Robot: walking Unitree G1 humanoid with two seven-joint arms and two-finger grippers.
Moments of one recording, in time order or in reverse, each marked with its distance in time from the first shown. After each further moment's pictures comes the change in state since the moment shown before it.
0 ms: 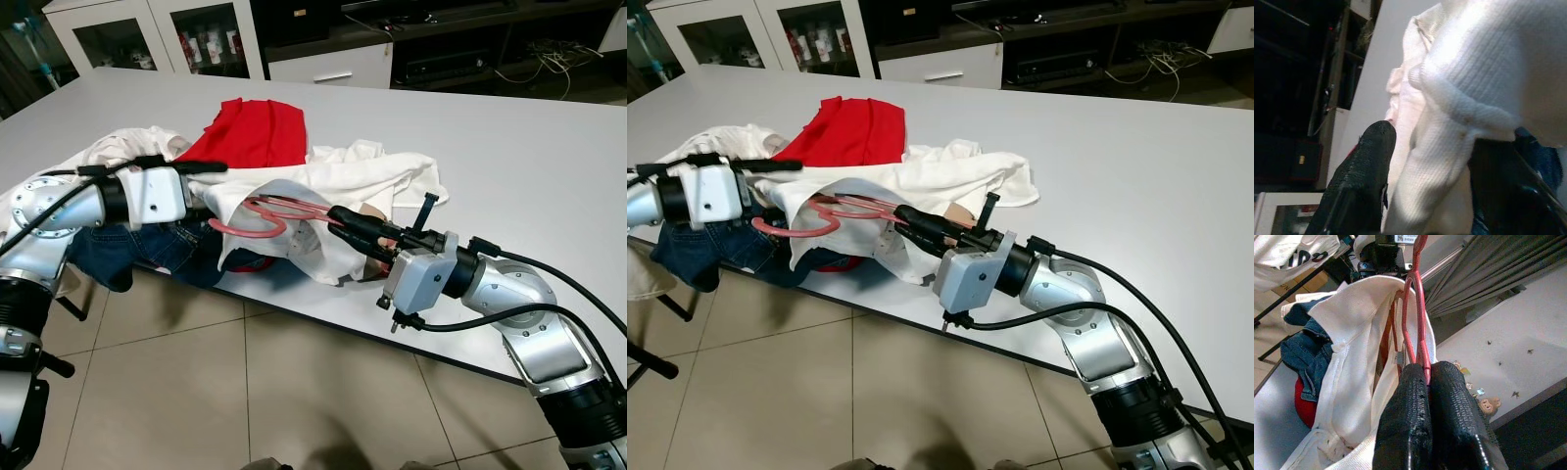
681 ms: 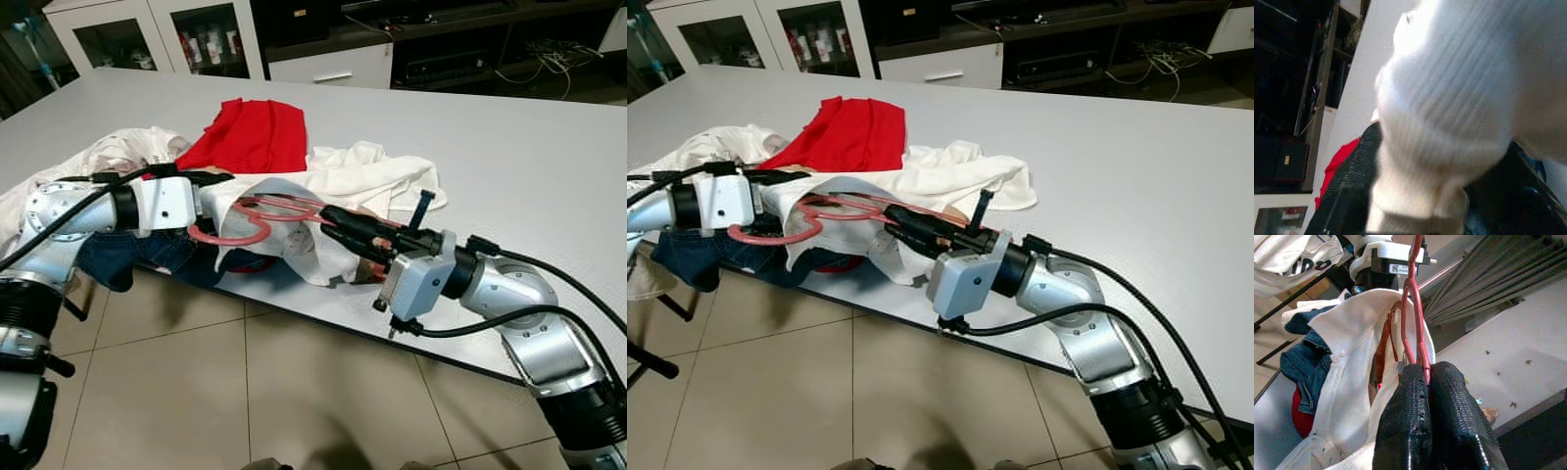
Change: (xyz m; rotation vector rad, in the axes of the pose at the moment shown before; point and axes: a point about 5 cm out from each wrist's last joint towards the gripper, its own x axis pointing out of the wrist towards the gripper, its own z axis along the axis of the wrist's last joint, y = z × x) left arm 0.012 -0.007 0.001 -0.037 -0.022 -0.027; right arm 0.006 0.000 0.011 -0.014 -0.039 0.008
